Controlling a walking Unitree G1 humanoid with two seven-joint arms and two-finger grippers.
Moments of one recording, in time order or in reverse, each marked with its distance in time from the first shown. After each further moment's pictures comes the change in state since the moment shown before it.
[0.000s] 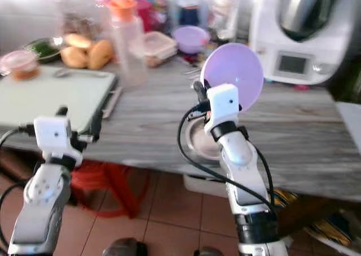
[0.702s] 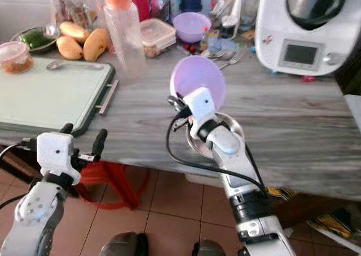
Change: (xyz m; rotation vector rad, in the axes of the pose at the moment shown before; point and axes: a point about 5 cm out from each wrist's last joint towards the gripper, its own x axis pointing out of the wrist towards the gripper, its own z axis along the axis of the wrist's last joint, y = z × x) left arm -0.028 -0.001 0.000 0.034 0.082 -0.064; right arm 0.020 0.022 -0.029 0.016 0.104 0.354
